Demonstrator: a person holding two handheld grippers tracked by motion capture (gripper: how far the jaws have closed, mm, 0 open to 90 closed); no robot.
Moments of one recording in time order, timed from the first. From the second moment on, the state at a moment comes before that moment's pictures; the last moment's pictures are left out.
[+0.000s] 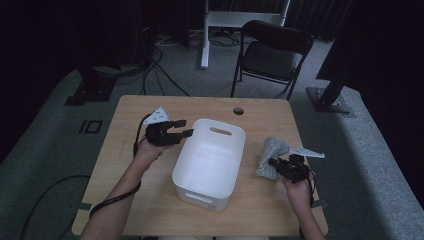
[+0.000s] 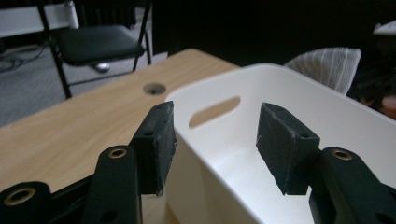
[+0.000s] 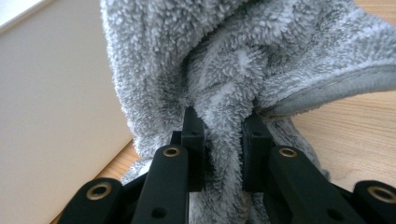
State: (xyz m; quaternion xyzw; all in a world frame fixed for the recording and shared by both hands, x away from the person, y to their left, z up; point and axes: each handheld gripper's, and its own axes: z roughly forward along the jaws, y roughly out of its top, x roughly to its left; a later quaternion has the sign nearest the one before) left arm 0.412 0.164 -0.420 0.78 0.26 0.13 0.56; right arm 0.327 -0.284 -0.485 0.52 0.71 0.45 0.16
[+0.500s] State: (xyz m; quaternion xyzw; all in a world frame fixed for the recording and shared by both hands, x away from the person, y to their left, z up) left arm 0.470 0.142 -0.430 0.80 0.25 0.13 0.53; right arm 0.328 -0.285 -0.489 0.52 0.71 0.44 0.15
